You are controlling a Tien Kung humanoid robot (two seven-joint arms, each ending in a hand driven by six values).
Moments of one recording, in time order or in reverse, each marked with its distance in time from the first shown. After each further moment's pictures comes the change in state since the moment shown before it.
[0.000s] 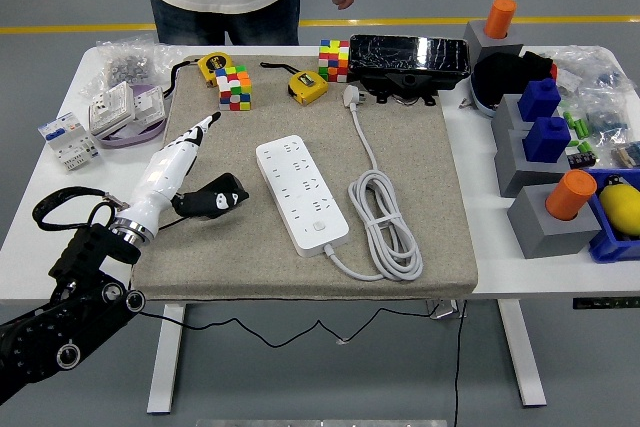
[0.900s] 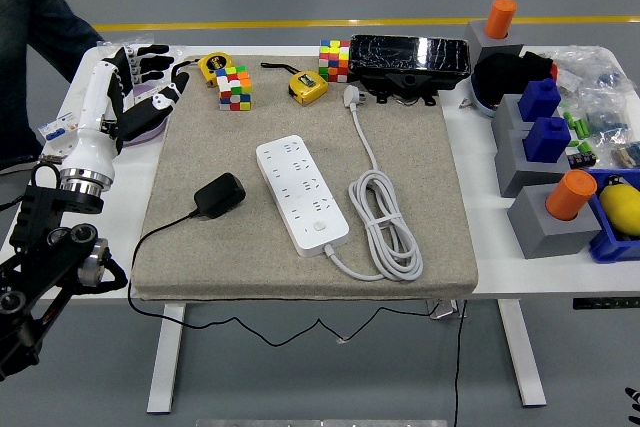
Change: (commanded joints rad) left arm -0.010 0.013 -0.221 -0.139 -0.539 -0.123 -0.080; right arm 0.113 0.007 0.001 -0.031 0.001 0.004 0.002
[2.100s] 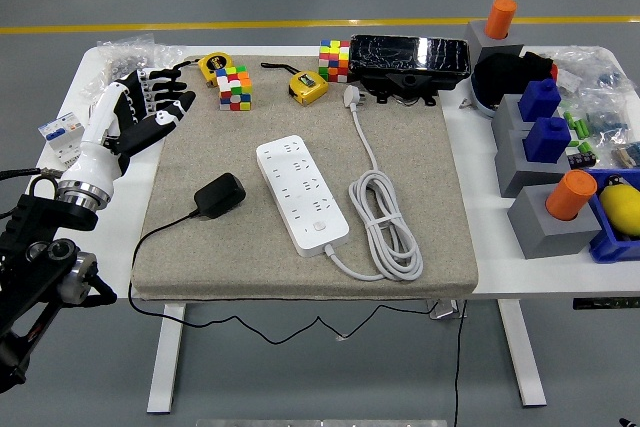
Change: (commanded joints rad) left arm 0.093 0.031 -0.035 -0.123 0.015 -0.068 0.146; right arm -0.048 0.026 -0.053 -0.045 0.047 -0.003 -0.001
